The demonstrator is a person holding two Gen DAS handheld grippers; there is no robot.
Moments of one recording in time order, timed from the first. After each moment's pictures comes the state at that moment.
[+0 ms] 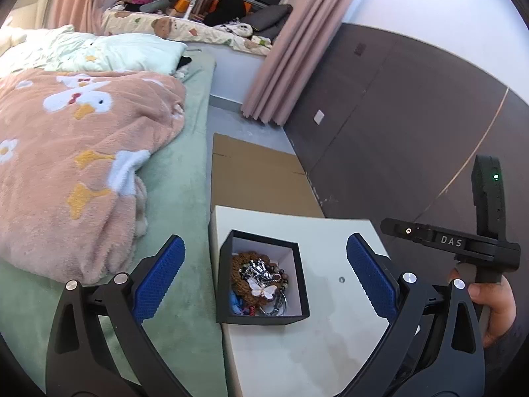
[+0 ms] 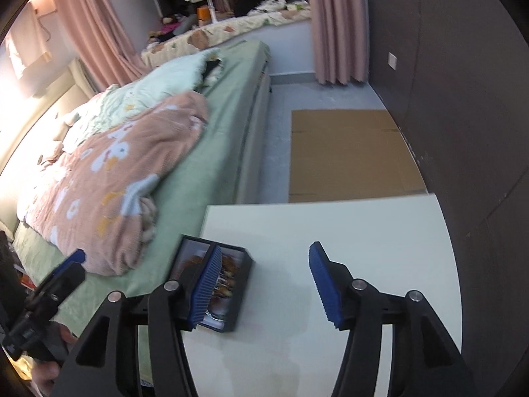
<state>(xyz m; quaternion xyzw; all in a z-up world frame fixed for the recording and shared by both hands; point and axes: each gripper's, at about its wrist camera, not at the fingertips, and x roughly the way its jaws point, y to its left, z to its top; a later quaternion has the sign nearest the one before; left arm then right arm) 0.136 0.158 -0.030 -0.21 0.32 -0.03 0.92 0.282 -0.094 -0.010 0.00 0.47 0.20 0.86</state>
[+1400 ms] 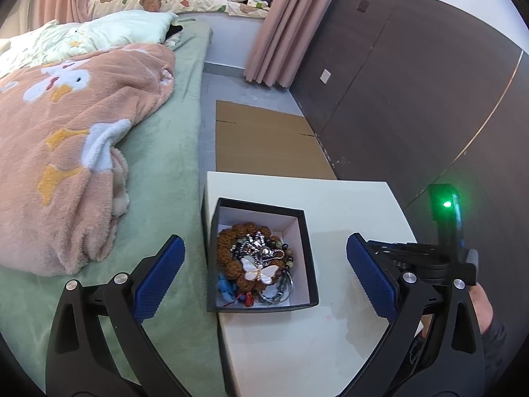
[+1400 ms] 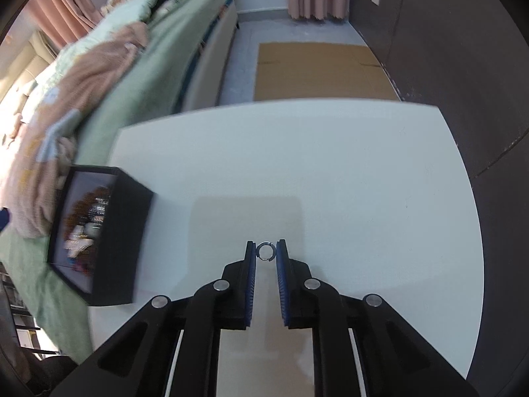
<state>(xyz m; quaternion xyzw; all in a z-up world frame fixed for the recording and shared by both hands) 0.168 0.127 -0.059 -0.18 0.40 -0.03 0.90 0.311 -0.116 -0.147 -0.03 0.57 0.15 0.81</state>
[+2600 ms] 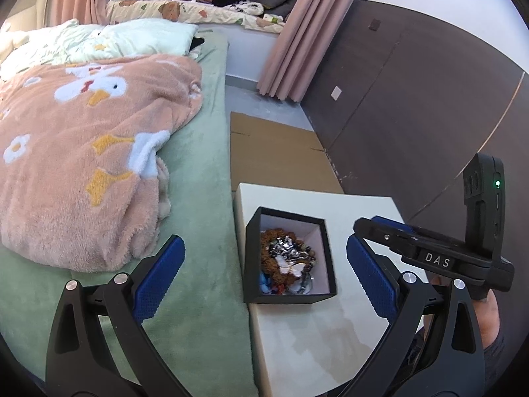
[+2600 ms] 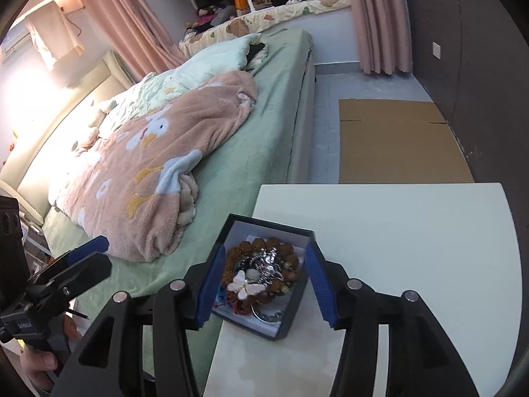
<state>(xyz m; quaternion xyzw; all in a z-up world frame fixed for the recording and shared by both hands) 0.134 0.166 -0.035 -0.19 0.37 0.00 0.91 0.265 -0.040 -0.057 0.03 0.47 0.29 0.84</state>
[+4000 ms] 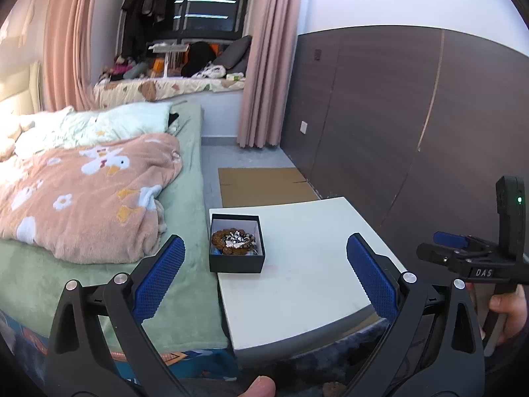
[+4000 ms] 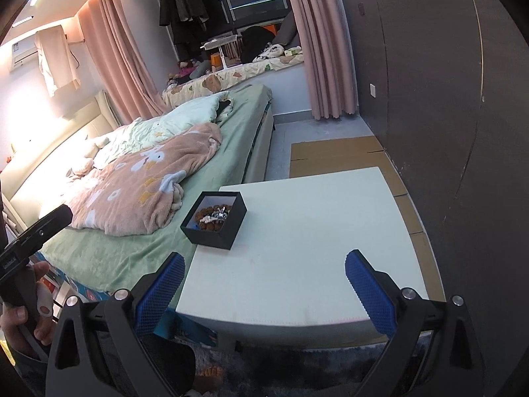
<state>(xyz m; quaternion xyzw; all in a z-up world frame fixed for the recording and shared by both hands) -0.038 0.044 0.059 -0.07 0.26 -0.01 0.96 0.070 -0.239 0.020 0.04 0.36 0.22 0.90</state>
